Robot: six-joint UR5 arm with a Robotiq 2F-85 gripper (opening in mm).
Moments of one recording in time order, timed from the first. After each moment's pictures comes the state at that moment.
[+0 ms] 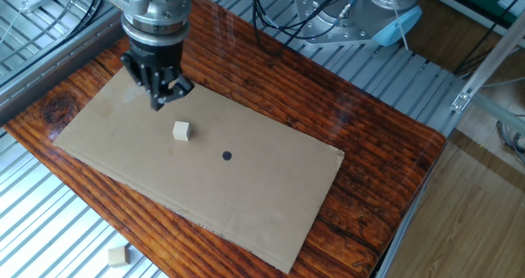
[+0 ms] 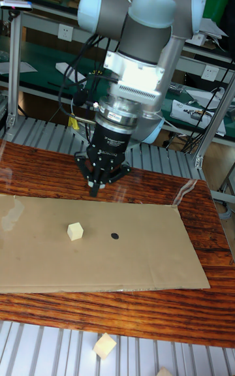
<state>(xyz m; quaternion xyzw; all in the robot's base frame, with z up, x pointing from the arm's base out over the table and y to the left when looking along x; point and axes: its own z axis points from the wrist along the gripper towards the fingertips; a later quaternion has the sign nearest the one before) 0.561 -0.041 0.178 -0.04 1.00 -0.03 0.06</state>
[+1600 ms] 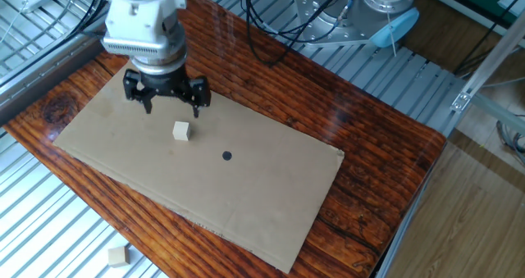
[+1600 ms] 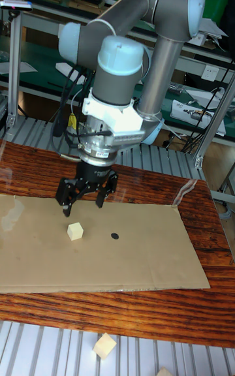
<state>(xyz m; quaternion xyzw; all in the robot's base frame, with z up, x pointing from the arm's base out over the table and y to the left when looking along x) 0.567 -0.054 0.090 -0.31 0.95 -0.02 0.04</state>
